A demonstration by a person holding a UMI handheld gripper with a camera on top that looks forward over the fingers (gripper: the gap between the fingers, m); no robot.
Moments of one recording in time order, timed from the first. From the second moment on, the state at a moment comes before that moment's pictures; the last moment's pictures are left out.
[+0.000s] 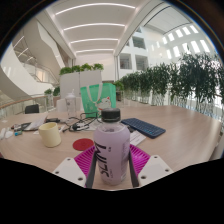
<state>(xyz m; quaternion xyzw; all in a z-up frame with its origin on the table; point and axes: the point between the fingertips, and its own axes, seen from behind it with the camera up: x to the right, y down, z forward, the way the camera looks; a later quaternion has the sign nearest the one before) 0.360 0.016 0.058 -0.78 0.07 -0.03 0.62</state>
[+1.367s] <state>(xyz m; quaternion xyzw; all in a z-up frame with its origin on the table) 0.175 0.234 0.205 -0.63 -0.48 -0.45 0.42</state>
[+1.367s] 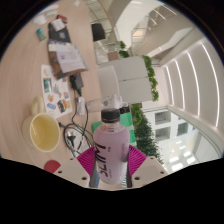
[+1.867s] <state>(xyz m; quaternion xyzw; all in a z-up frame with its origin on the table) 0.246 0.189 0.085 -0.79 -0.04 0.05 0.61</state>
